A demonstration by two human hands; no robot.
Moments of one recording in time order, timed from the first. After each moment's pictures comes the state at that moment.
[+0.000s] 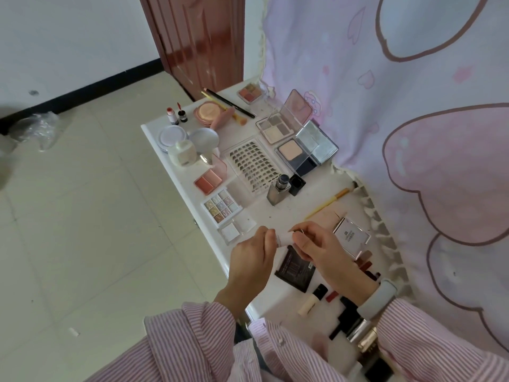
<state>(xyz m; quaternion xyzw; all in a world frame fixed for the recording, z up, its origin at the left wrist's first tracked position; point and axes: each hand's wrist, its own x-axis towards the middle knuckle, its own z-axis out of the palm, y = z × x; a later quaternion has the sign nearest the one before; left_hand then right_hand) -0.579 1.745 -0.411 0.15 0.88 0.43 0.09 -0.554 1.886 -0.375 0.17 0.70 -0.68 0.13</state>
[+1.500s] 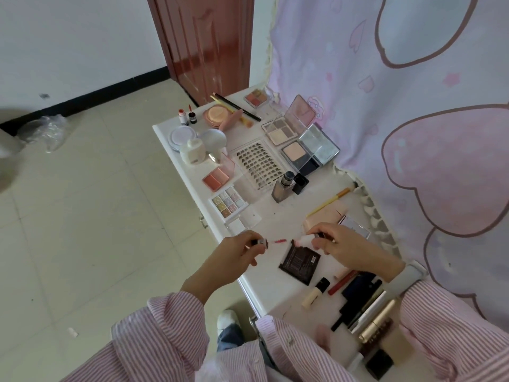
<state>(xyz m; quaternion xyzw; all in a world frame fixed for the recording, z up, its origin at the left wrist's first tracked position) -0.592 1.688 -0.406 0.19 0.82 0.44 0.30 -0.553 1.920 -0.364 0.07 0.88 -0.37 0.28</state>
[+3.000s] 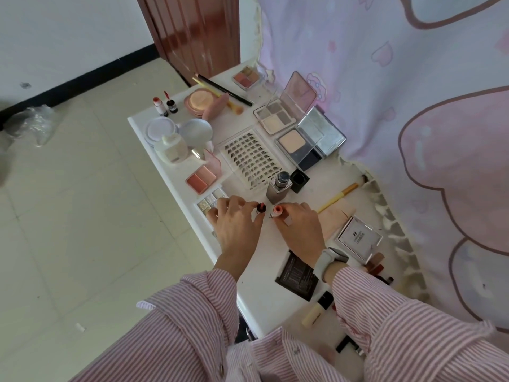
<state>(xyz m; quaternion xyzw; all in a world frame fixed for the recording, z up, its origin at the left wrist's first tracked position) -0.646 1.761 -0.469 0.07 0.98 0.19 -0.01 -0.614 1.887 -0.479 0.10 0.95 -0.29 -0.04</state>
